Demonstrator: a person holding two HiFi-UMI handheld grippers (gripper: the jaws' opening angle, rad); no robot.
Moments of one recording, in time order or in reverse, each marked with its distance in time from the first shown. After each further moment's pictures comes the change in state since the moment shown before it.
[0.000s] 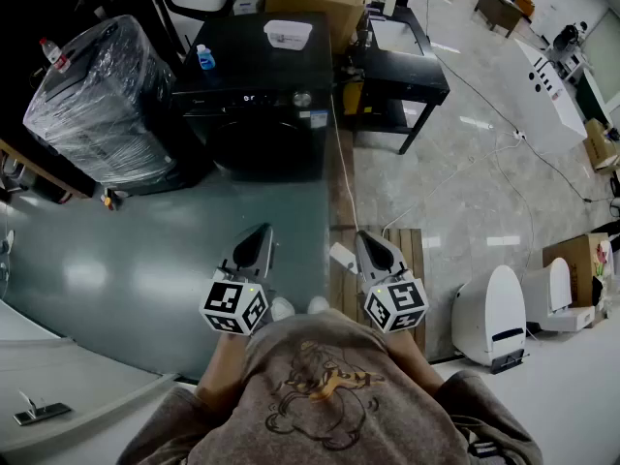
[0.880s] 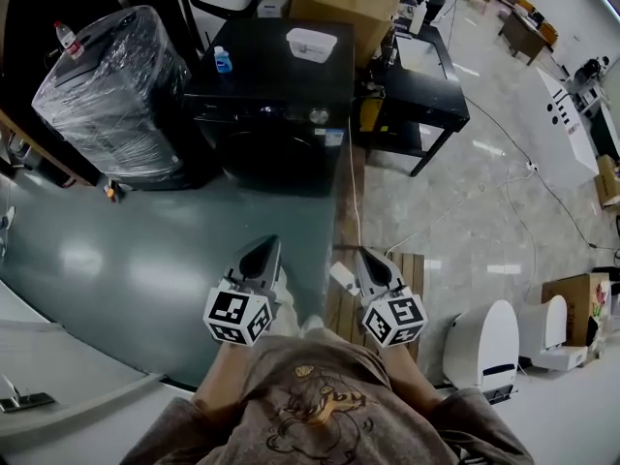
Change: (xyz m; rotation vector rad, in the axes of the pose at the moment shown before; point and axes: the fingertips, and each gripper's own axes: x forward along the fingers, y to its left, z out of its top) left arm 0.045 0.024 -0.005 -0.017 0.005 0.042; right arm 0.060 -0.018 -0.007 0.063 0.017 0.088
